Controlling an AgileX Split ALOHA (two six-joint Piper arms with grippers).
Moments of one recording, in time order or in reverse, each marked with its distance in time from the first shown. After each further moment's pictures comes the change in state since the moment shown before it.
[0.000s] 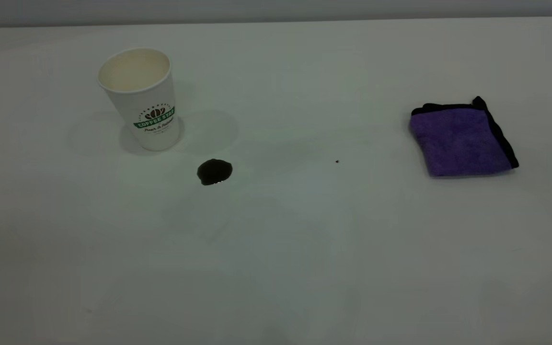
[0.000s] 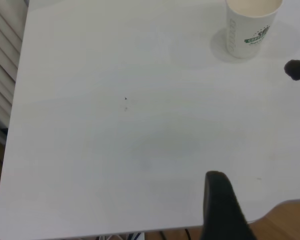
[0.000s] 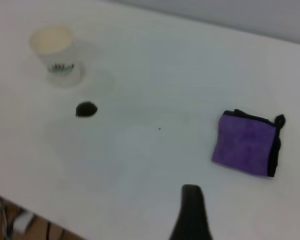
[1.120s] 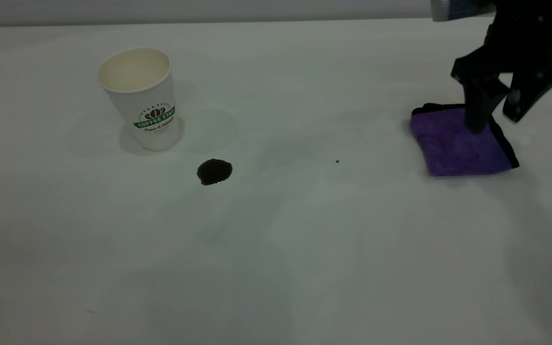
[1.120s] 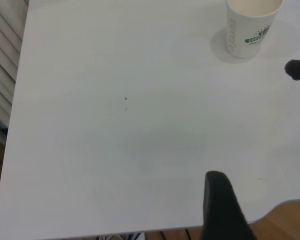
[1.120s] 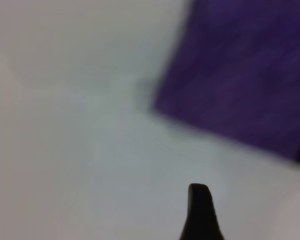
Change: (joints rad) left arm 0.000 0.000 0.000 0.000 0.000 0.000; right arm 0.000 1.805 -0.779 -0.278 -0.121 0.112
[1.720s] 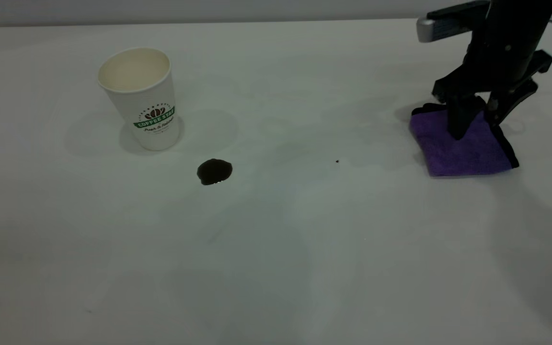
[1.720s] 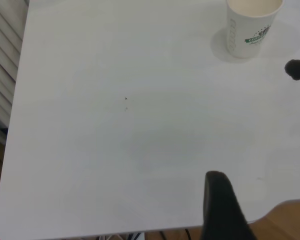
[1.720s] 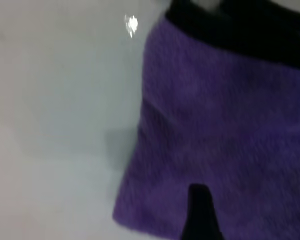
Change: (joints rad) left arm 0.000 0.000 0.000 0.000 0.000 0.001; right arm 0.003 0.161 -0.078 -0.024 -0.147 0.025
